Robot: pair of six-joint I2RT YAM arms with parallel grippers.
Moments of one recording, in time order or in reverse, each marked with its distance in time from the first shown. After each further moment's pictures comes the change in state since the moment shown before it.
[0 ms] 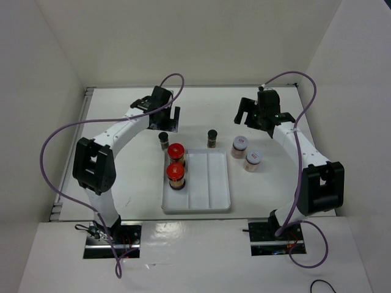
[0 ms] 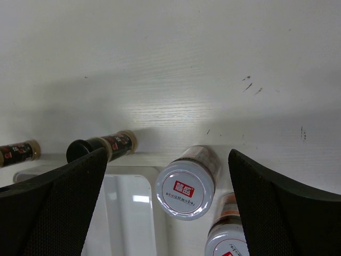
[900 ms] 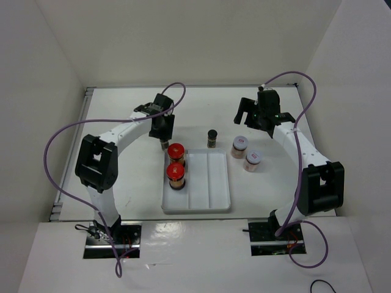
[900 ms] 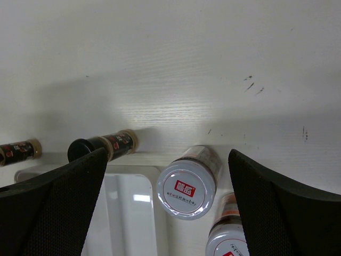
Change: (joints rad) left arm 0.003 0.038 -0.088 0.034 0.005 -0.005; right arm 0.000 0.000 0.000 0.000 -0.007 0.000
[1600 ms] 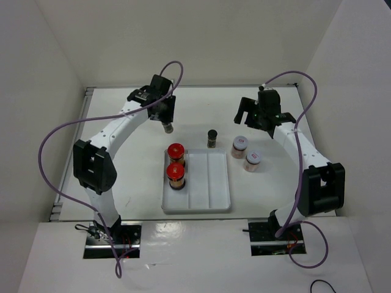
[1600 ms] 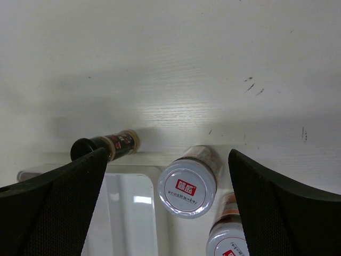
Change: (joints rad) left arm -0.010 -0.011 0.248 -0.135 0.005 0.011; right arm 0.000 -0.006 0.000 0.000 0.000 0.000
